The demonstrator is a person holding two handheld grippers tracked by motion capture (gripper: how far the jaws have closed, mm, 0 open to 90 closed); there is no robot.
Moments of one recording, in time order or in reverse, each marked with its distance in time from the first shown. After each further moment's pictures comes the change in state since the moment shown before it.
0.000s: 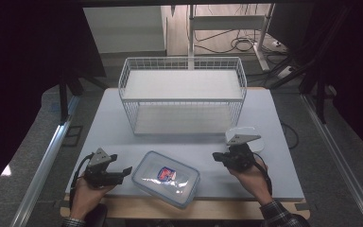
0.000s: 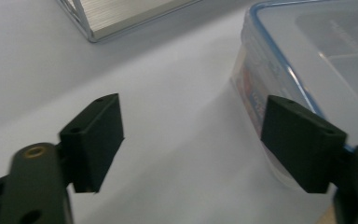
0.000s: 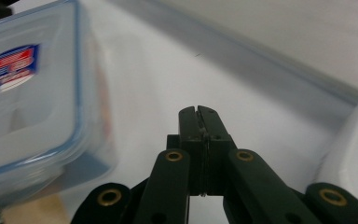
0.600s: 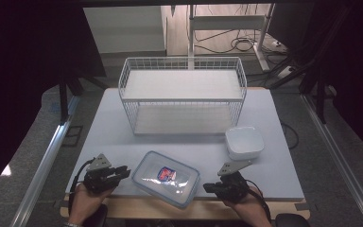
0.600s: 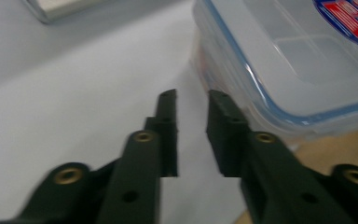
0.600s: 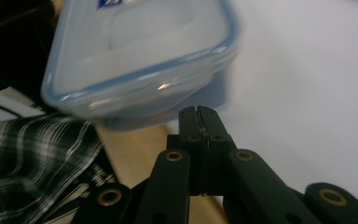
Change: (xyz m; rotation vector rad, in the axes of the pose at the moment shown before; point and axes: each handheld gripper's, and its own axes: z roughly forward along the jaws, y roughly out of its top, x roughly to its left) left arm -0.012 -0.008 -0.006 0.049 -0.129 0.006; right arm 0.062 -0.043 -0.002 0.097 0.169 -0.018
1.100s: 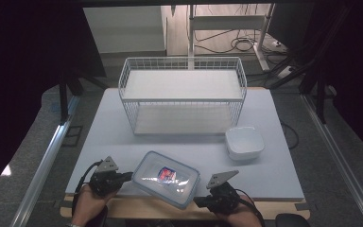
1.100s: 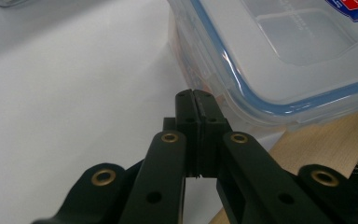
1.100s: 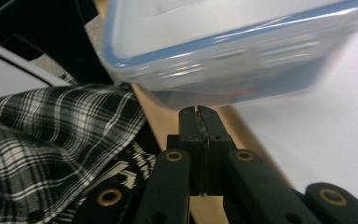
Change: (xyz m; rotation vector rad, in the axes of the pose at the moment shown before) left arm -0.011 0.003 0.009 0.072 -0.015 0.037; right arm 0.028 -0.008 0.020 0.092 0.107 -0.049
